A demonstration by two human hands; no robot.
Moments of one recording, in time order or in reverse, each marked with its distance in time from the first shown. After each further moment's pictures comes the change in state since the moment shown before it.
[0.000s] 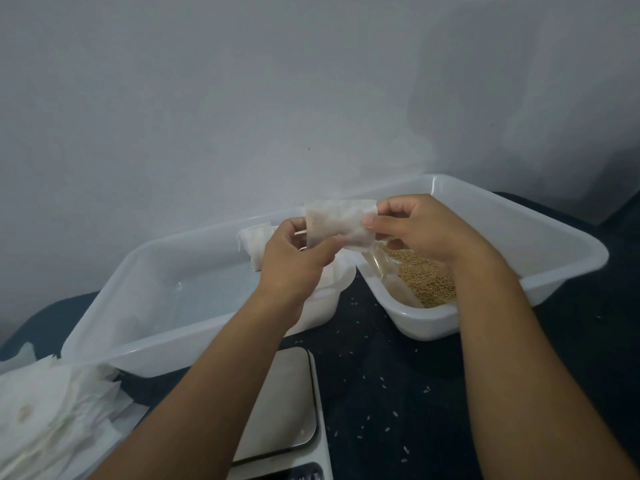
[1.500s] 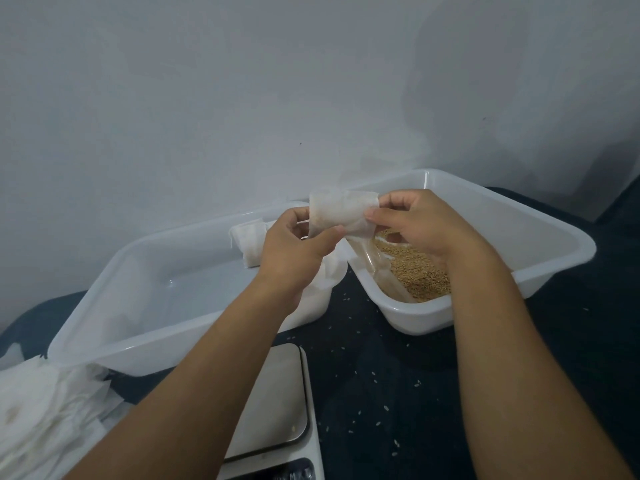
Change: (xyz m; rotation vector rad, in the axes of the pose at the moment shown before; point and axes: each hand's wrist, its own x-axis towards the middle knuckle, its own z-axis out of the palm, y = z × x) left_hand 0.009 0.002 0.012 0.030 -0.026 0.004; right_hand 0.006 0.013 -0.007 0.042 0.051 0.016
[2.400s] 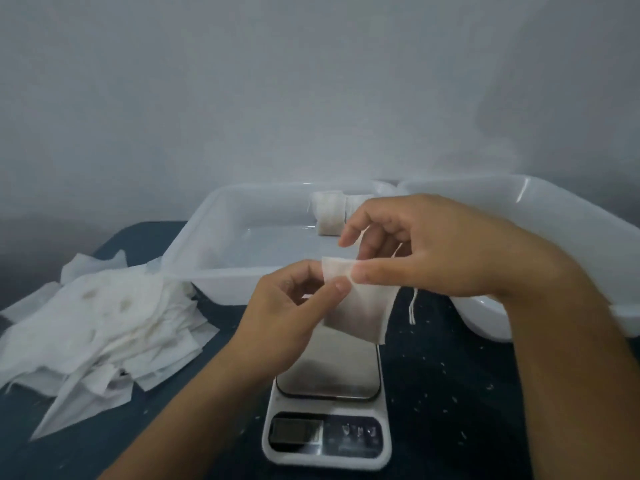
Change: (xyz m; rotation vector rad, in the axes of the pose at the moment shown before) left_hand -0.124 -0.018 -0.114 0.035 -0.021 0.124; right_hand -0.062 -0.092 0.089 -0.488 -0.640 -0.443
